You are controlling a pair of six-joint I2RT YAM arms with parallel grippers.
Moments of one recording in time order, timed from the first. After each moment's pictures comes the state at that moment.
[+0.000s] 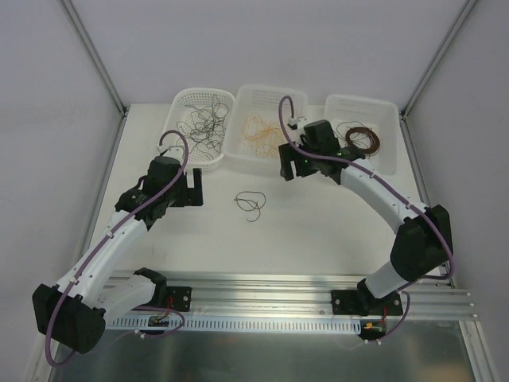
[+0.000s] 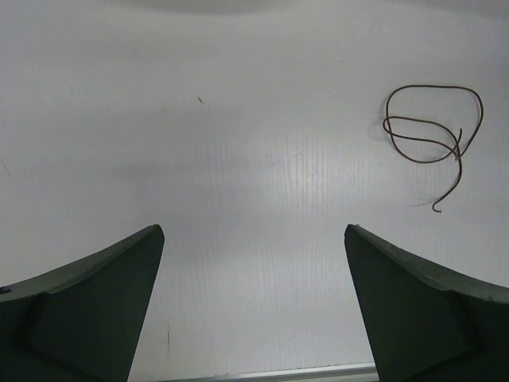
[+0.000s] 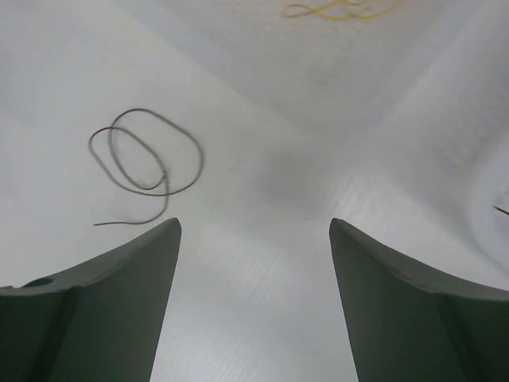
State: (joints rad) left arm -0.36 0.99 0.88 -0.66 -0.17 -0.29; right arm 0.48 1.56 1.31 -0.53 -0.06 0.11
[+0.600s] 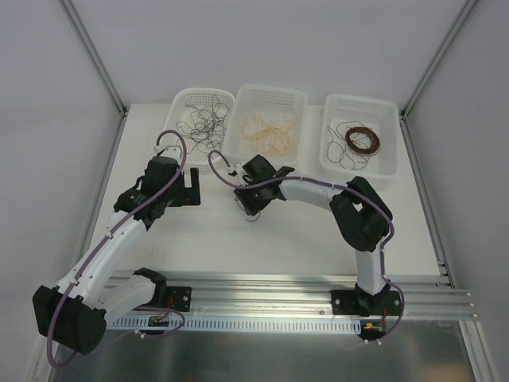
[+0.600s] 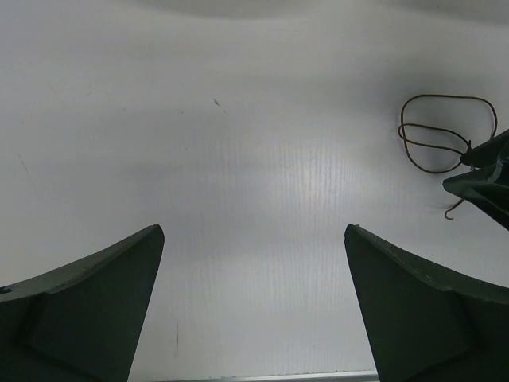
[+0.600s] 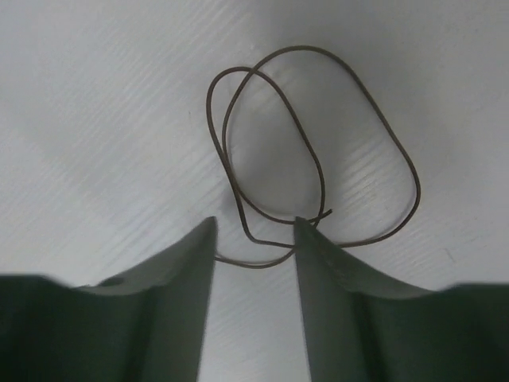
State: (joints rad) left arm -0.34 0.99 0.87 -0.66 -0.20 -0.28; right arm 0.83 1.98 1.38 -0.43 -0.14 0.01
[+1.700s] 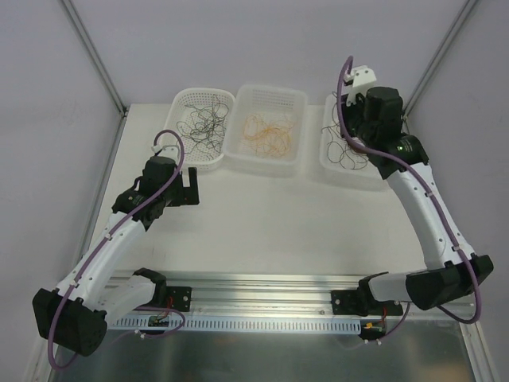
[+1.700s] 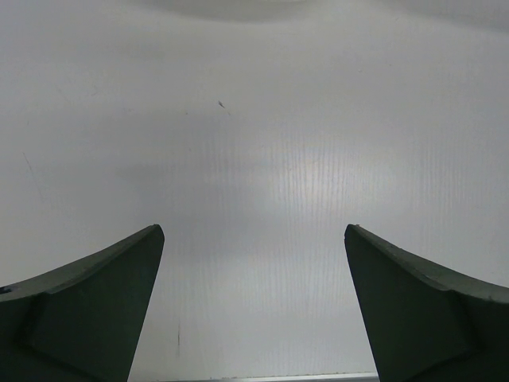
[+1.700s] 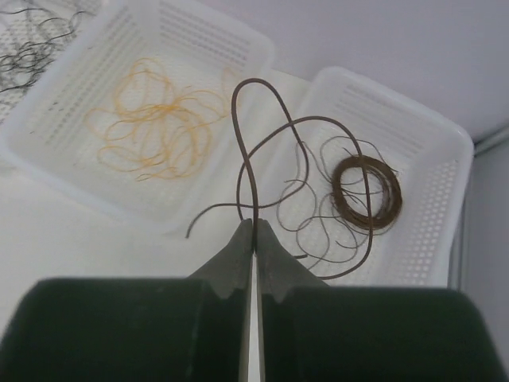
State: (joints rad) left arm -0.32 0.98 0.87 -0.65 -0.19 -0.28; right arm 0.42 1.34 1.55 -0.56 0.10 -0.12
